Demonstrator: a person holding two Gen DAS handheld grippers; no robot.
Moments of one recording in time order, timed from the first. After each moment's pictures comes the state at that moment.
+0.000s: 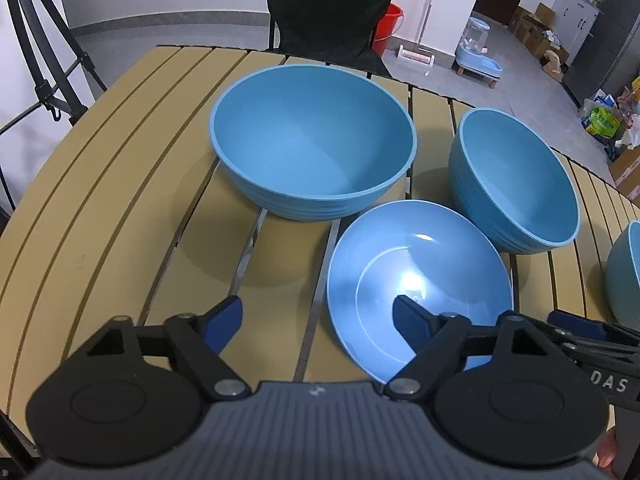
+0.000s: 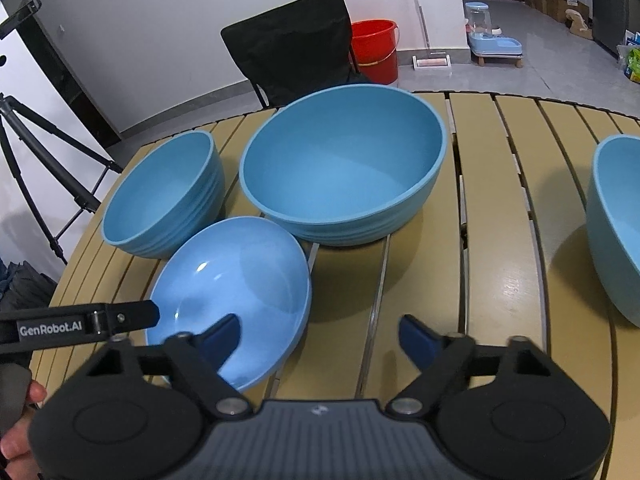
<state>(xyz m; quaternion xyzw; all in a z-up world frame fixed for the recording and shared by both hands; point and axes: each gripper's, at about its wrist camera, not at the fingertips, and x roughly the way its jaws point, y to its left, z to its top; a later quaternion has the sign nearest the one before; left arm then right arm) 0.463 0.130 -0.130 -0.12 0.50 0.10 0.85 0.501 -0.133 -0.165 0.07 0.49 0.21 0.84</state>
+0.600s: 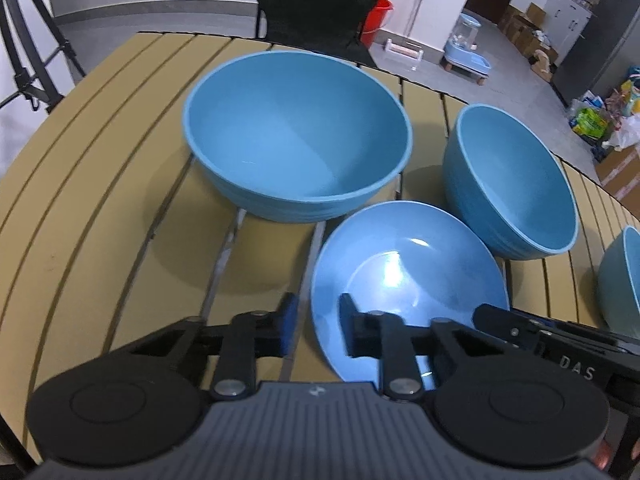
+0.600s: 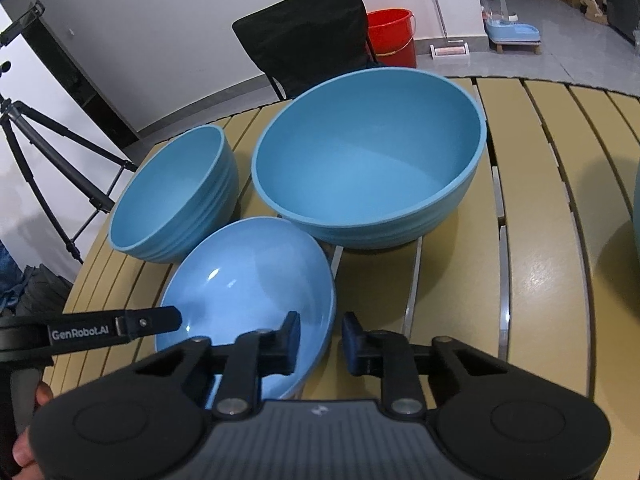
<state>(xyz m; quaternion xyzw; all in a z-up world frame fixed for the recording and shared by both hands) 0.478 0.137 -0.144 -0.14 0.51 0.07 0.85 0.516 -0.123 -0.180 0.10 0.50 0.24 0.83</state>
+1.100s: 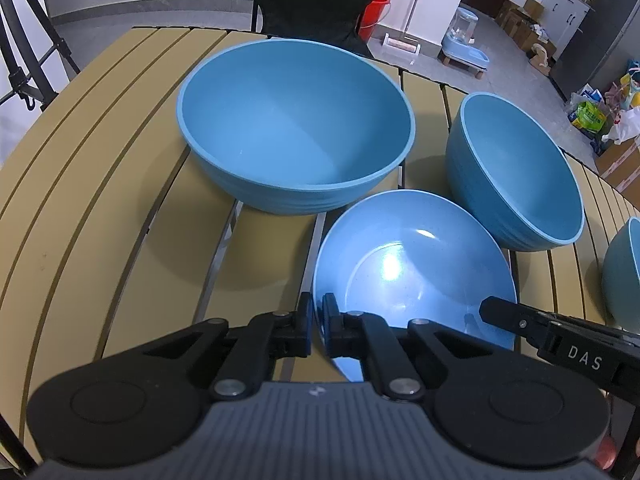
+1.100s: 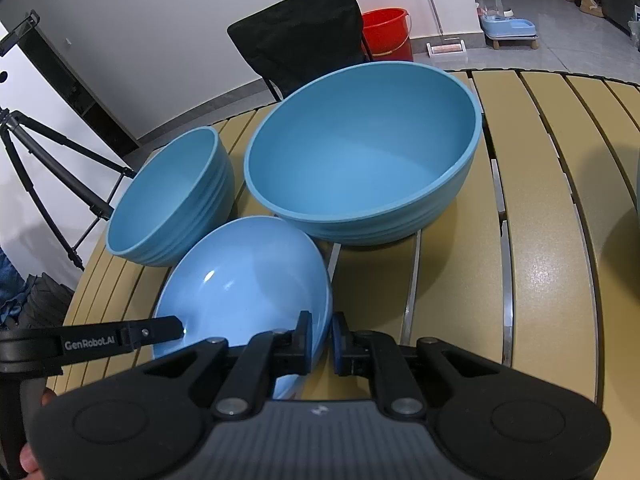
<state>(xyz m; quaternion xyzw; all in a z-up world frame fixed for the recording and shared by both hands) 0.477 0.135 -0.152 -0.13 0.51 0.07 0.85 0.516 -0.124 -0.186 0.11 0.49 0.24 0.83</state>
